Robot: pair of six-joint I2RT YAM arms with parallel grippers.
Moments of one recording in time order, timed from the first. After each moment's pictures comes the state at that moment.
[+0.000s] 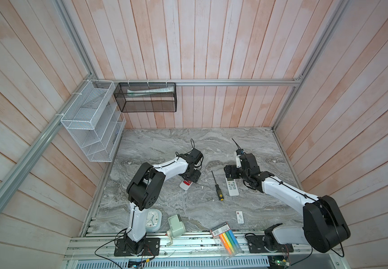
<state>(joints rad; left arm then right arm) -0.64 2.02 1.41 -0.68 -0.06 -0.11 0.42 1.36 0.74 -0.14 0.05 0.29</state>
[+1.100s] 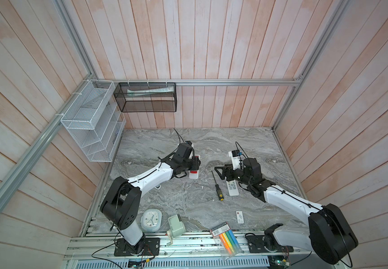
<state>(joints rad) -0.60 1.65 1.13 -0.20 0.11 -0.50 0.50 1.26 0.59 0.26 -0.32 0.39</state>
